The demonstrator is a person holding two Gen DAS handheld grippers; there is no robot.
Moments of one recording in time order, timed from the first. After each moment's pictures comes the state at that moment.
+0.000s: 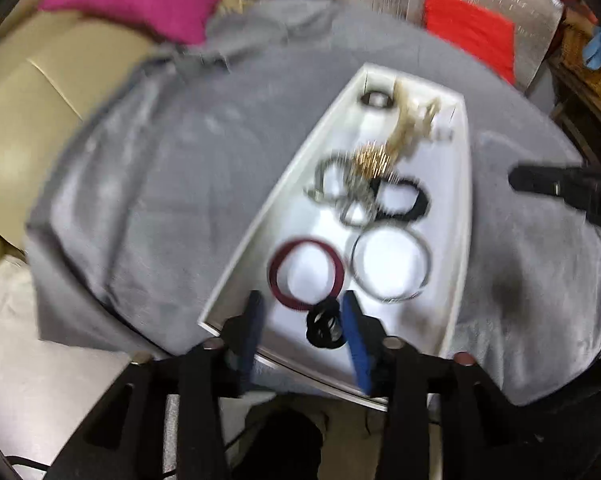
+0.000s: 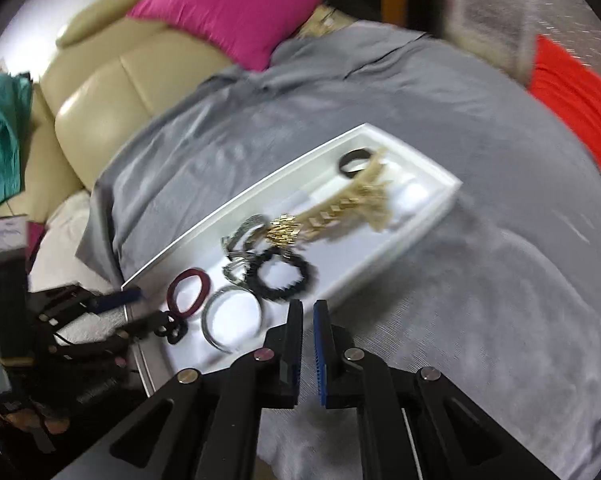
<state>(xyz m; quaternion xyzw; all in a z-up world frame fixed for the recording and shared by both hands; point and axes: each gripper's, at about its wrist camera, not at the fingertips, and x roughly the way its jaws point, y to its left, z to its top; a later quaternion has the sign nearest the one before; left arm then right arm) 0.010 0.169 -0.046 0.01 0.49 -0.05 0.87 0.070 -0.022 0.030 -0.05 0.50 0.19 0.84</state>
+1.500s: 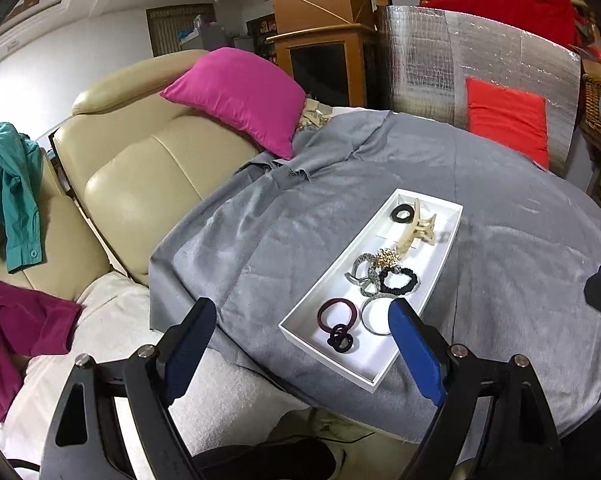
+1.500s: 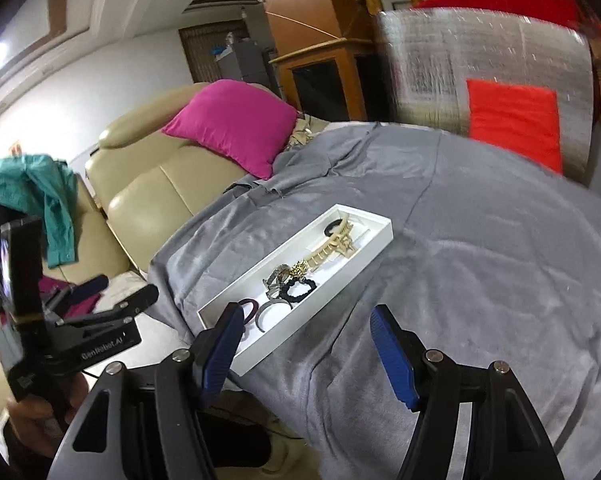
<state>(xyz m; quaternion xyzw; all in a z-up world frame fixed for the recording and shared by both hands) -0.091 0.133 0.065 0.03 0.34 0.10 0.93 -0.078 -0.085 0.116 0.03 0.34 0.18 0.92</state>
